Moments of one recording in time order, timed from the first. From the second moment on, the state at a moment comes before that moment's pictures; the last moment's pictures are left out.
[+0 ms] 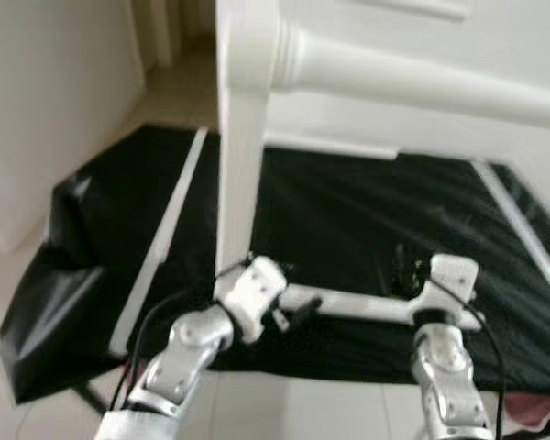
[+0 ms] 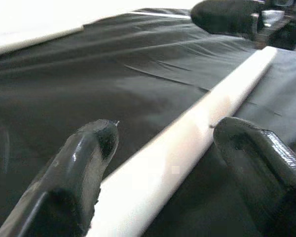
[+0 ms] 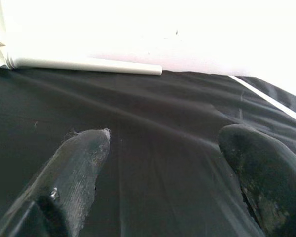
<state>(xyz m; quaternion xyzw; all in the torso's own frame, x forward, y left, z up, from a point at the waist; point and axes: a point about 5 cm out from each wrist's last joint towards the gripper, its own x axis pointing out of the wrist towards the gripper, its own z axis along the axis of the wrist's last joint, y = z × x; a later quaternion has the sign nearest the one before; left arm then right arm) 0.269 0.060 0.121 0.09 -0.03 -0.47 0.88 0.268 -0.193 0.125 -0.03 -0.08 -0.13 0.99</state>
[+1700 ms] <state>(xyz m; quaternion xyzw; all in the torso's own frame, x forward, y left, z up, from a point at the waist) 0.272 0.059 0.122 0.08 -0.02 -0.46 0.88 0.271 -0.193 0.128 -0.06 -0.09 -0.11 0.99</state>
